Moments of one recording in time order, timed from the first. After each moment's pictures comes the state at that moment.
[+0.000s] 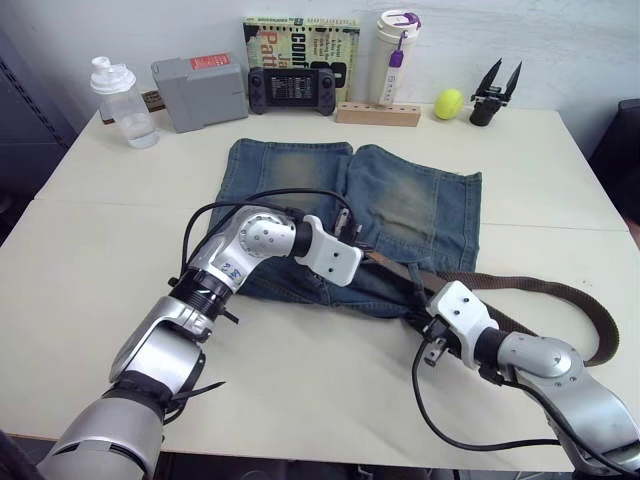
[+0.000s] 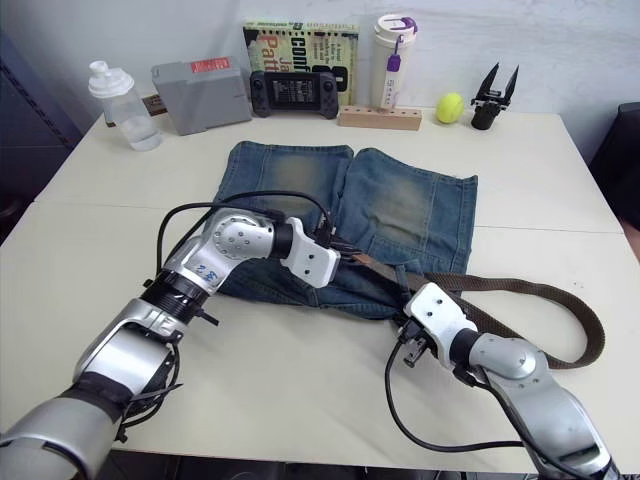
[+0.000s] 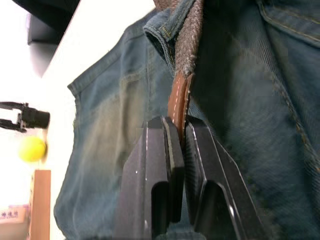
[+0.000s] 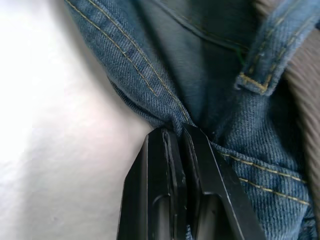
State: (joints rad) left arm -0.96 0.42 -0.45 0.48 0.30 -0.54 -0.85; right arm 0.01 -0.69 0.03 -0.61 0.24 0.78 0.60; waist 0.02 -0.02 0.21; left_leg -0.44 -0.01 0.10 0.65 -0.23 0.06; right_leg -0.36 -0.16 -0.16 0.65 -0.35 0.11
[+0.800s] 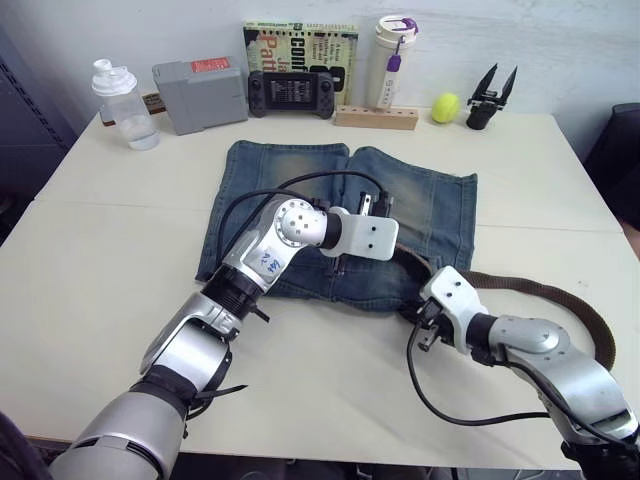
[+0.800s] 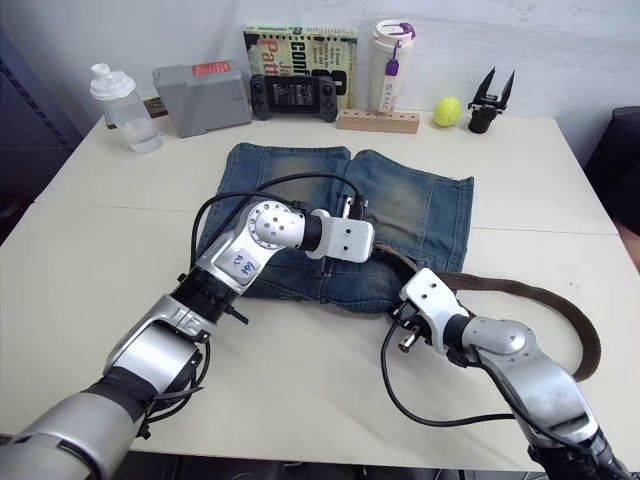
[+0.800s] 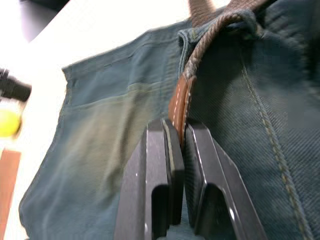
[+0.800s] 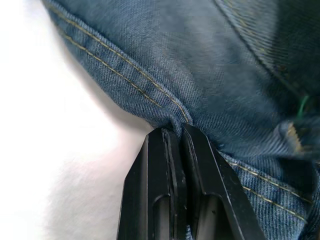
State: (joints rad) left arm -1.02 0.21 -0.45 0.51 0.29 -0.15 -0.82; right arm -0.13 -0.69 0.08 -0.52 0.29 0.84 0.60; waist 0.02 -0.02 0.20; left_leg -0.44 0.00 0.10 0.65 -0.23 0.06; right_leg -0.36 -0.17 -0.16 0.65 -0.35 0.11
